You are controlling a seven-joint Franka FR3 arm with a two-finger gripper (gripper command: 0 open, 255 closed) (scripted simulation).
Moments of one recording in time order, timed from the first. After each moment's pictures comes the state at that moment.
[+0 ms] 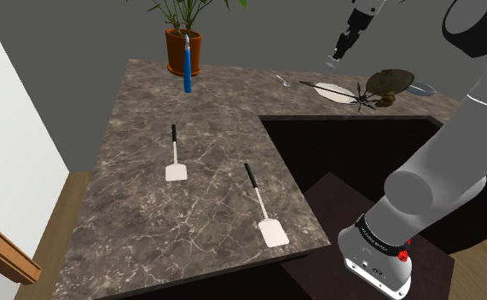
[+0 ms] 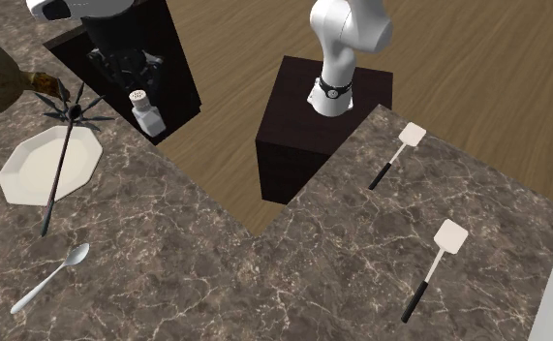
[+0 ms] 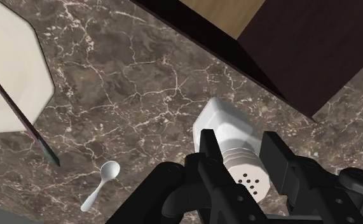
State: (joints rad) arm -0.38 0.10 -0.34 -1.59 0.13 1.79 -0.78
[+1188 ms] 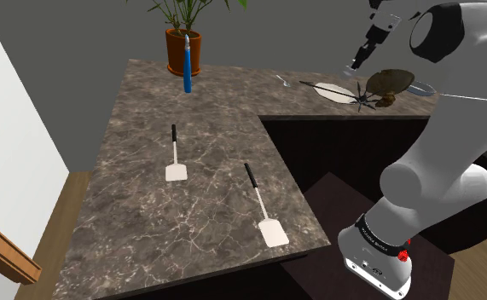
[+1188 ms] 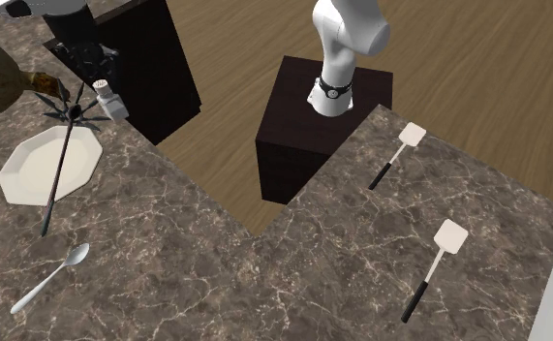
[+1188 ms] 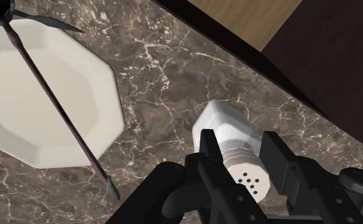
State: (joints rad) arm -0.57 0.35 -0.42 -1.37 0.26 1.77 -1.04
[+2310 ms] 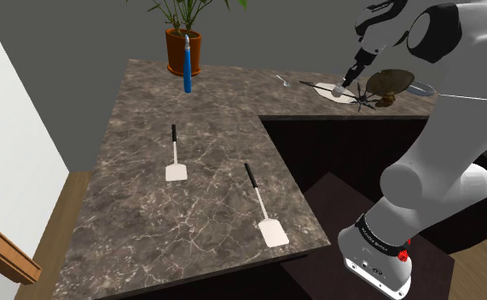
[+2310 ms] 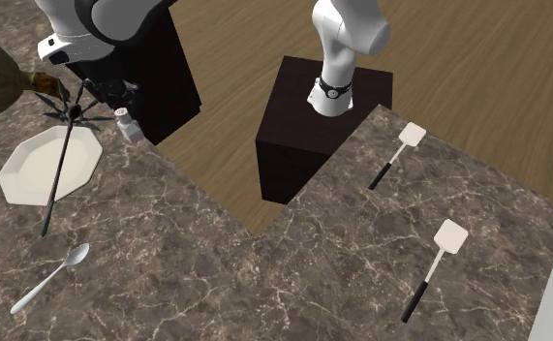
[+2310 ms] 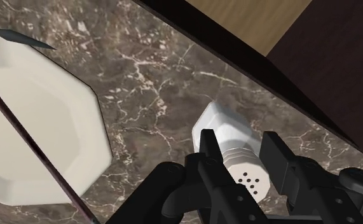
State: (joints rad) arm -0.55 0.36 -0.41 -1.59 0.27 1.99 -1.07
